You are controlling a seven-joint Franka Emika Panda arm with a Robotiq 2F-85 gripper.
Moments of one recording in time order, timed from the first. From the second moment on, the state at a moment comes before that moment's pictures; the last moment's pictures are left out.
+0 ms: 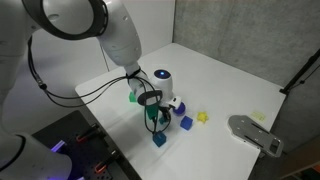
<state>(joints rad) -0.08 0.71 -0.06 -2.19 0.22 2.97 0.17</state>
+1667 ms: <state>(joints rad) 0.04 0.38 -0.03 -2.30 0.22 2.78 0.27</state>
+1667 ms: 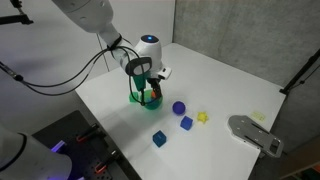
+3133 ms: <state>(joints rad) -0.06 -0.13 -0.08 -2.31 0.02 2.14 0.11</state>
